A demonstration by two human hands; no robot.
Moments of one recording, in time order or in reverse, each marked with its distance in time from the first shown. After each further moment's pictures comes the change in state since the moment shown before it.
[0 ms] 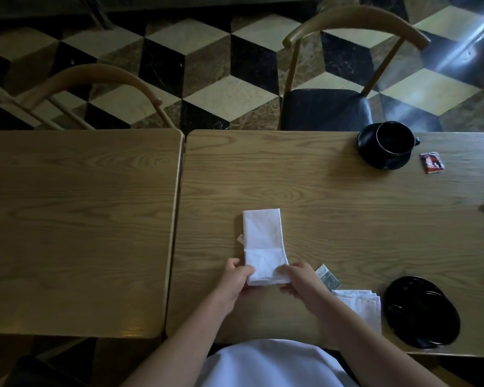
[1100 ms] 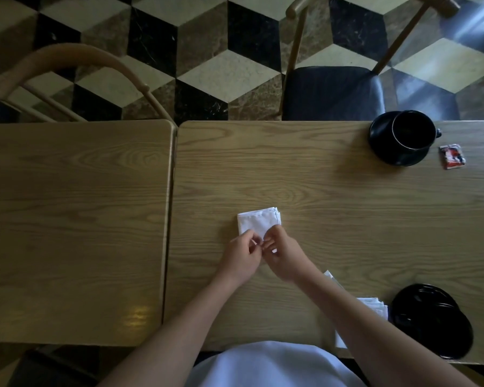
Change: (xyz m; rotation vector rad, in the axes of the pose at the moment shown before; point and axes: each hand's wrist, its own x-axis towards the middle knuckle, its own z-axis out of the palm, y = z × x) left_hand 0.021 0.063 0.014 0.650 0.040 0.621; right_hand 0.032 -0.056 0.015 -0.545 -0.085 -0.695
